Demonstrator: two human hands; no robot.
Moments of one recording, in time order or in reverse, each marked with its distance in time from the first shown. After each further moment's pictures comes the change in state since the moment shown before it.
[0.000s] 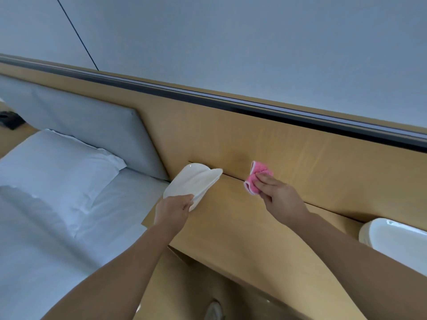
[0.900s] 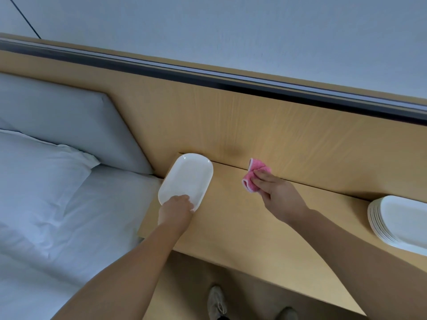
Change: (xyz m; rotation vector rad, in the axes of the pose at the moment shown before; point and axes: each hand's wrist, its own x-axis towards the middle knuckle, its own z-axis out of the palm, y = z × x) left_hand 0.065 -0.061 0.060 0.304 -0.348 0.146; right_hand 0.012 -0.020 0.056 -0.024 -0.118 0.190
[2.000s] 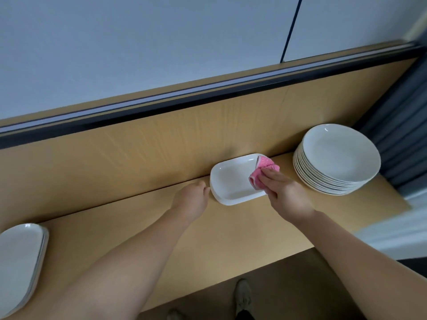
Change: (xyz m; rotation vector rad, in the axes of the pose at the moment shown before) left_hand 0.013 0.440 0.012 -0.035 -0.027 0.578; right_hand -0.293 0.197 -0.196 -0.203 0.316 0.568
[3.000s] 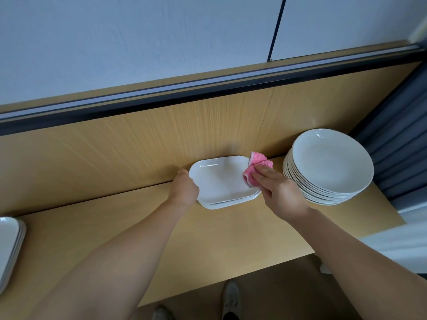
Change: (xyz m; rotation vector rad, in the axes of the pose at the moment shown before) left_hand 0.042 0.038 0.012 -0.528 -0.006 -0.420; right_hand 0.014 0.048 -0.013 0.032 0.014 -0.144
